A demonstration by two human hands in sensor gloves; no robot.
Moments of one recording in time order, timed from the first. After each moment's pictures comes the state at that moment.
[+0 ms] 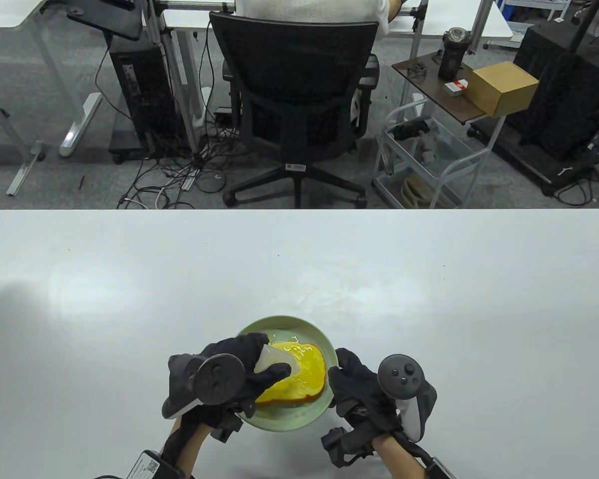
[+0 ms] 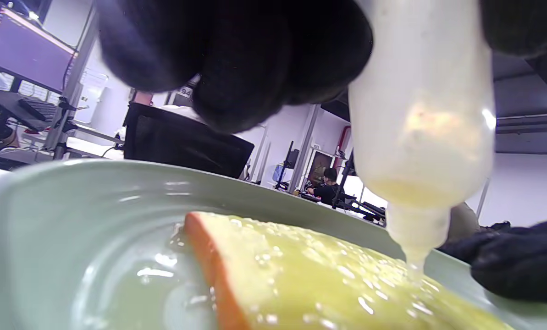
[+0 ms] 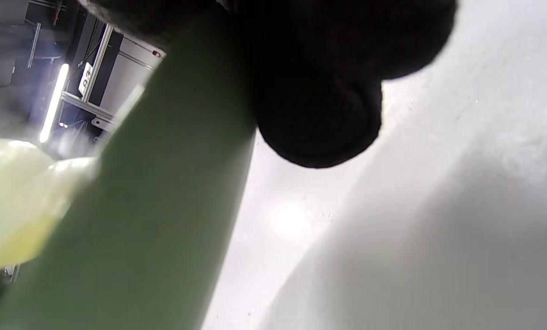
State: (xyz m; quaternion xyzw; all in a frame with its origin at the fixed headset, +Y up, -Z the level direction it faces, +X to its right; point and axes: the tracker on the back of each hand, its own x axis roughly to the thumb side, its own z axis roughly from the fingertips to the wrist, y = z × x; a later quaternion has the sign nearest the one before) left_hand -0.151 -0.657 -0.275 0.11 -0.21 0.17 0.96; right_hand 0.122 -0.743 -0.276 -0.07 0.05 0.85 0.52
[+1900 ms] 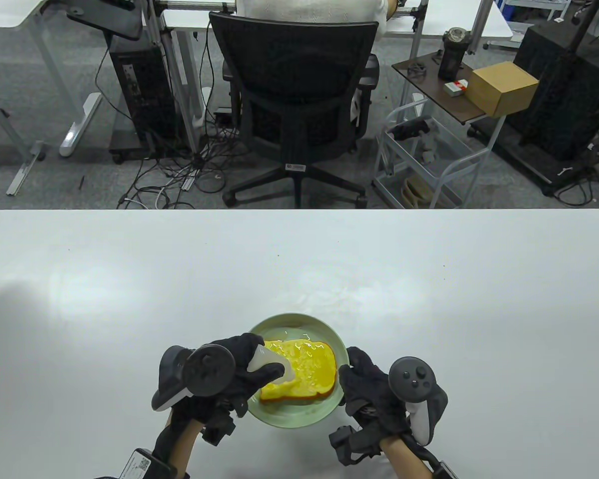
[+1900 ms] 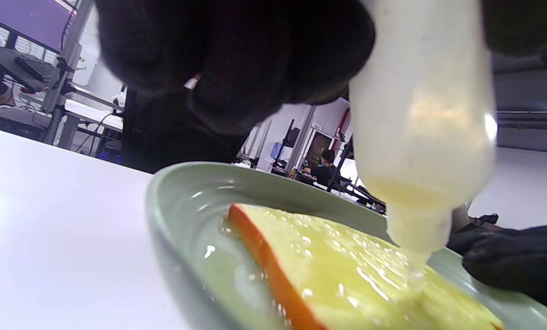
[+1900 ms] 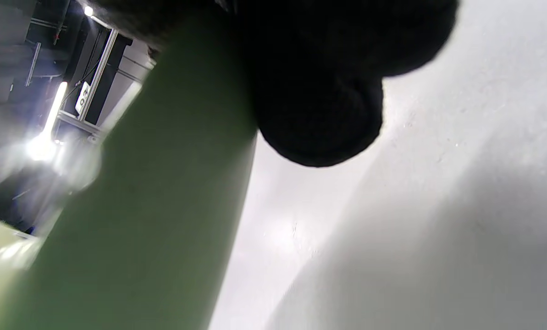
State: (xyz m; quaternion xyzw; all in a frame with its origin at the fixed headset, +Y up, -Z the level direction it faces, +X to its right) left_hand -0.164 -0.658 -0.282 0.05 -0.21 0.20 0.96; right_hand 0.138 -0.740 -0.272 -0.10 0.02 0.85 0.51
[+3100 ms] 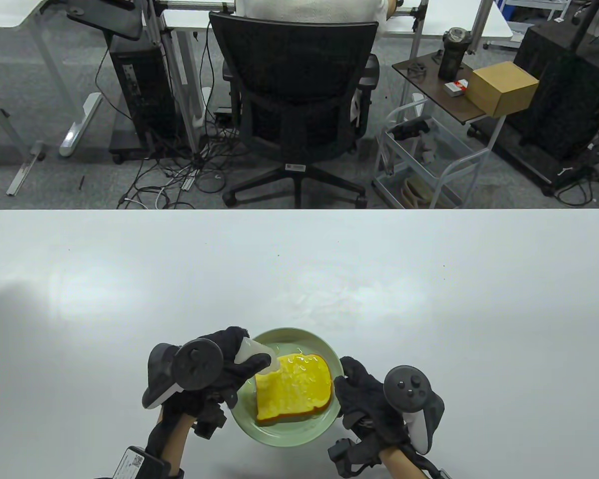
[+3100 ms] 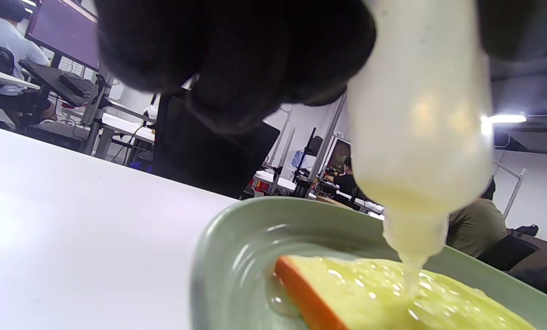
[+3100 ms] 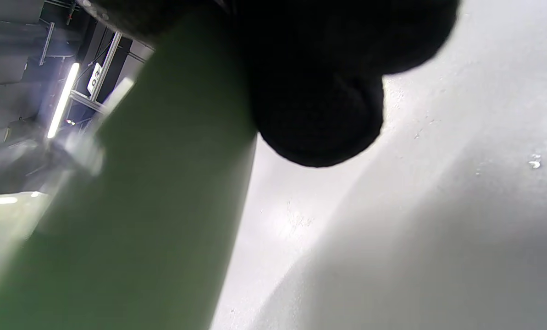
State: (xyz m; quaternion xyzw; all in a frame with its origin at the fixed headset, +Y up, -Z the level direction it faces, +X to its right) left_hand -0.182 -0.660 -0.289 0.06 -0.17 0.19 0.96; right_hand 0.130 -0.744 -0.260 -0.07 0.04 0.86 0.50
